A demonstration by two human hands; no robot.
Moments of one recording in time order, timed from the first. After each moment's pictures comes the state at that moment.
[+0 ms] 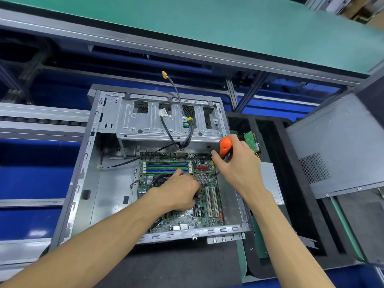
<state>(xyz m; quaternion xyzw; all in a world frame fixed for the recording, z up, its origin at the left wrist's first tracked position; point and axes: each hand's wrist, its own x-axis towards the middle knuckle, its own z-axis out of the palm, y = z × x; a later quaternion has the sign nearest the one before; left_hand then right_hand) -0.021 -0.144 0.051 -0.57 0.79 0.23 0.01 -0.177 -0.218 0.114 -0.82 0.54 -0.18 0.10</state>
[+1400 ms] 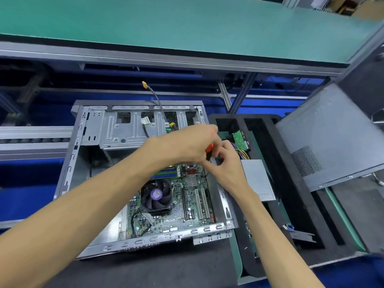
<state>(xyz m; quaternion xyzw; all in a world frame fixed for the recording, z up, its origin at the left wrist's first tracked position) -0.037 -0.222 0.182 -0.52 0.83 0.21 -0.07 -0.199 -0.228 0.090 -0.76 0.46 -0.34 0.31</state>
